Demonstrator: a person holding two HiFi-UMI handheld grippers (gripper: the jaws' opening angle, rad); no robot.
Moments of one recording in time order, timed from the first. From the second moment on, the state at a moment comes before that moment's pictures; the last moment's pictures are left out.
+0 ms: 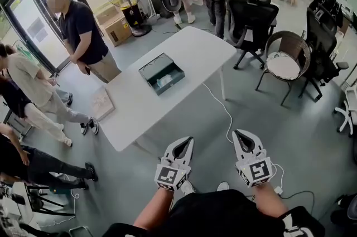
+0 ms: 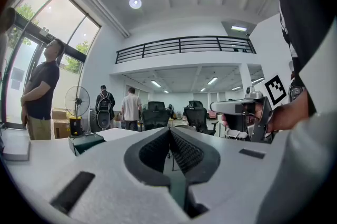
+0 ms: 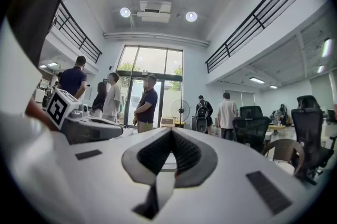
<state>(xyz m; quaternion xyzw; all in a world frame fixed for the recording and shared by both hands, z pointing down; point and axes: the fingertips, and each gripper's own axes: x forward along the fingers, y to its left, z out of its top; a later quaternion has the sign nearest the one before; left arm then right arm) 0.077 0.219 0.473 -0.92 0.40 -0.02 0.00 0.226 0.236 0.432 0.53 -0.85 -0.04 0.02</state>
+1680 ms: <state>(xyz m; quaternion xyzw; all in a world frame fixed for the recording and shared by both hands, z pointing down) -0.066 -0.034 0.477 -0.89 0.45 0.00 -0.01 0.089 -0.038 0.434 0.46 -0.89 -0.01 0.01</state>
